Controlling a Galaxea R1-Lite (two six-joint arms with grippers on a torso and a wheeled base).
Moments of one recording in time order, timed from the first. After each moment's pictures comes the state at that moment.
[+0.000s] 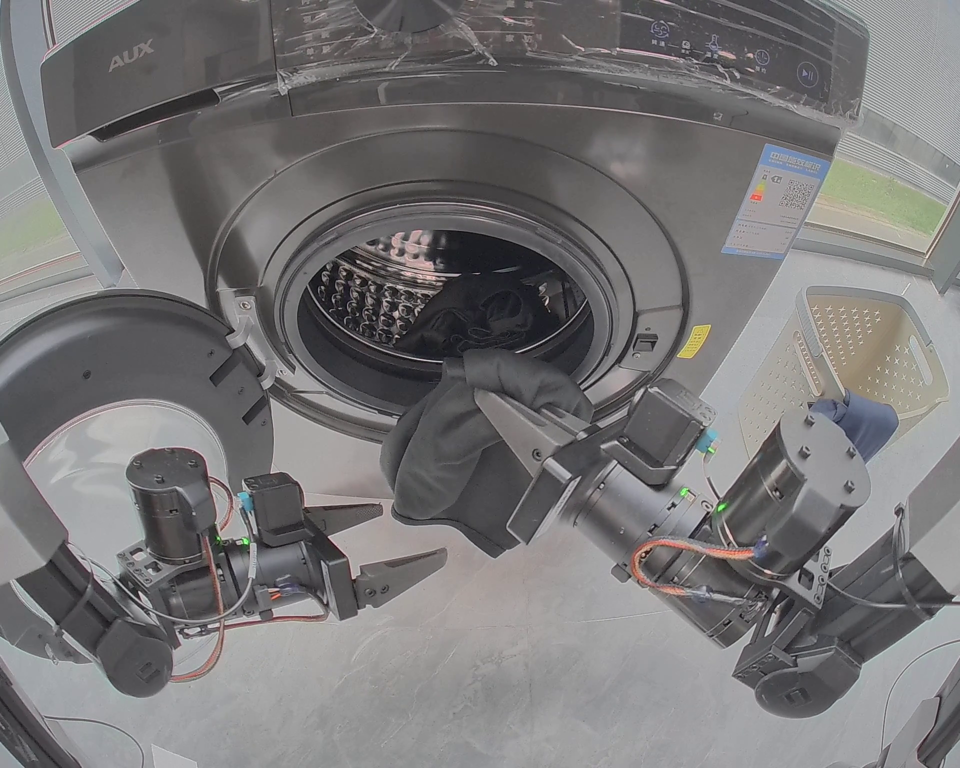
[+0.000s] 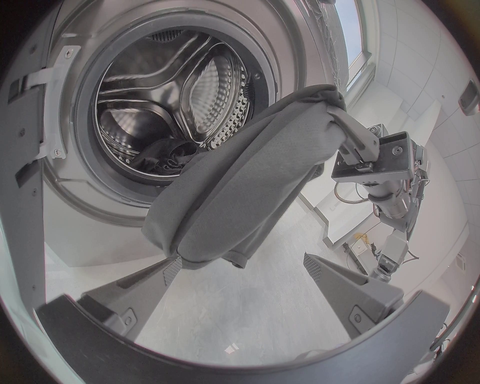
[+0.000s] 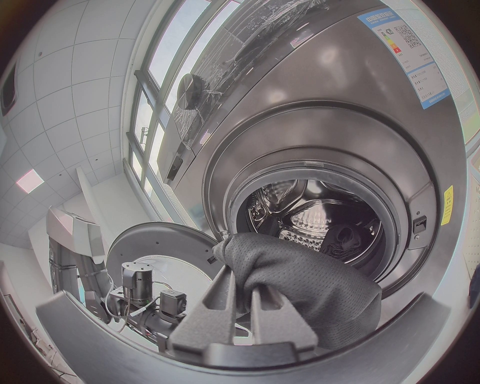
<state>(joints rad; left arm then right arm) -0.43 1.81 -0.37 -1.23 -0.48 -0.15 0.91 1.91 -0.70 -1.51 -0.12 0.20</state>
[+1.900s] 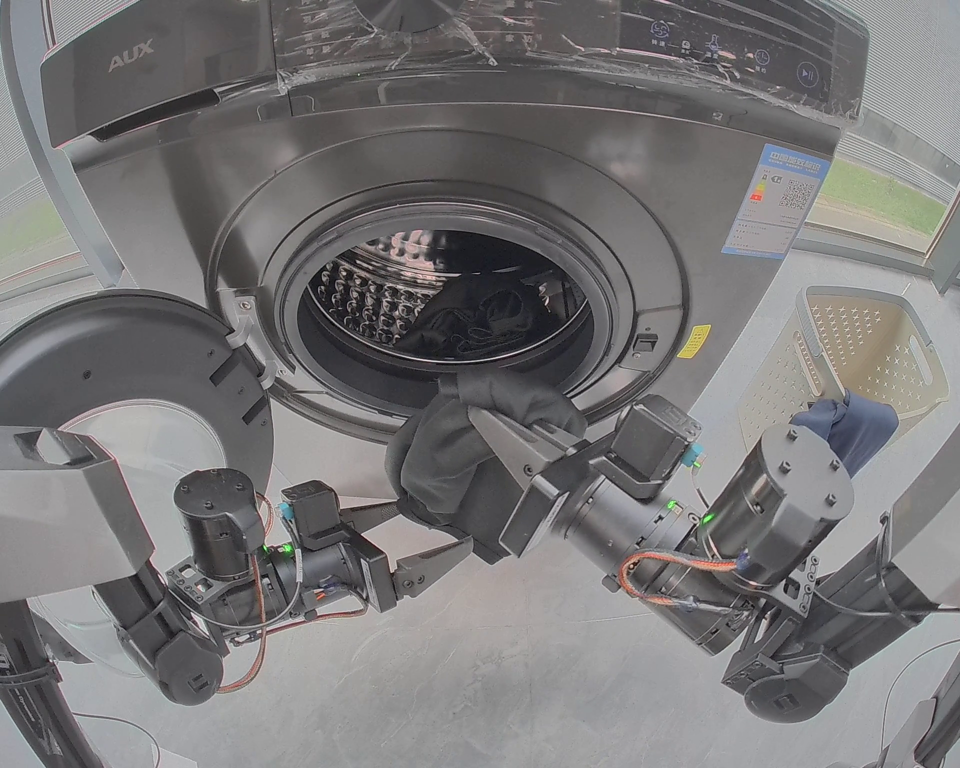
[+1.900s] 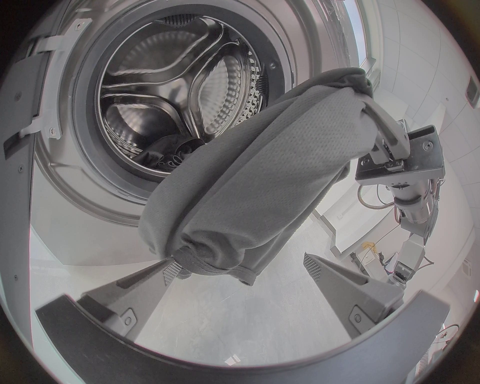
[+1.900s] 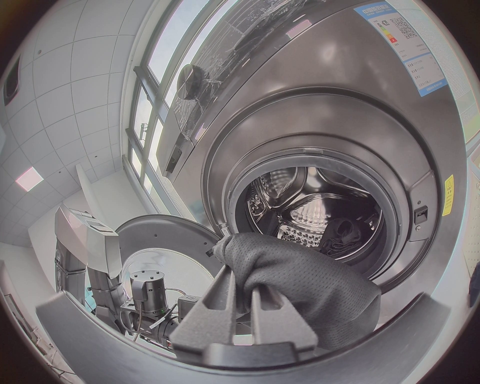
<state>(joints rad) -0.48 2.01 -0.39 -1.48 -0.39 -0.20 0.91 1.93 -0.69 -1.52 -0.12 0.20</state>
